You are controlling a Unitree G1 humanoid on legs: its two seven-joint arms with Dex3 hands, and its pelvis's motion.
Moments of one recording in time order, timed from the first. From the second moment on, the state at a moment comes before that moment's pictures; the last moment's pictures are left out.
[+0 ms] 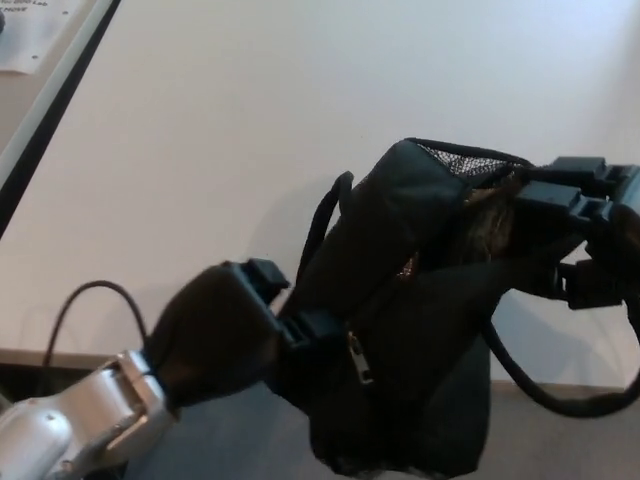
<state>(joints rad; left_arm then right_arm) -0.34 0.65 -0.50 0.26 1.12 -0.46 0.55 -0.55 -0.70 0.28 0.71 -0.78 -1.07 -0.59</state>
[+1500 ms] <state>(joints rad) -0.45 0.67 -0.45 0.43 1.08 -0.45 0.70 -0.76 -0.48 0.35 0.81 -0.81 -0.81 -0.47</state>
